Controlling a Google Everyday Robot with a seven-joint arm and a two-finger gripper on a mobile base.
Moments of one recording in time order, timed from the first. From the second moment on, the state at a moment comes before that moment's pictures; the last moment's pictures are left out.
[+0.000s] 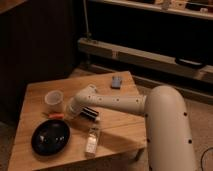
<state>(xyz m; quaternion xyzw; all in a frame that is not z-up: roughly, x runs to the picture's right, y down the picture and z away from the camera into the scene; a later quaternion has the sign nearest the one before) -0.241 0.148 0.880 0.30 -0.28 -0.91 0.09</state>
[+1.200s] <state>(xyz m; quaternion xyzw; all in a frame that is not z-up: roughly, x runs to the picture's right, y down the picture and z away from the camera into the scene) -0.174 0.012 0.722 0.41 -0.11 -0.90 0.13</state>
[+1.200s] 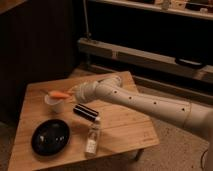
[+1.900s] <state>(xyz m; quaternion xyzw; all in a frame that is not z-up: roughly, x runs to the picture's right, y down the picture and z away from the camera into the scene) -0.191 -0.007 0.728 0.50 -0.10 -0.84 0.17</state>
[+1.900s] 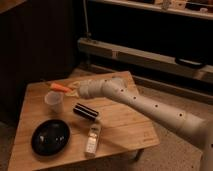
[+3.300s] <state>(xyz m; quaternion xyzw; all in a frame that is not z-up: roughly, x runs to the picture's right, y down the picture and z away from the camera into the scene) -0.216 -0.002 0.759 0.35 -0.13 -0.92 0.10</state>
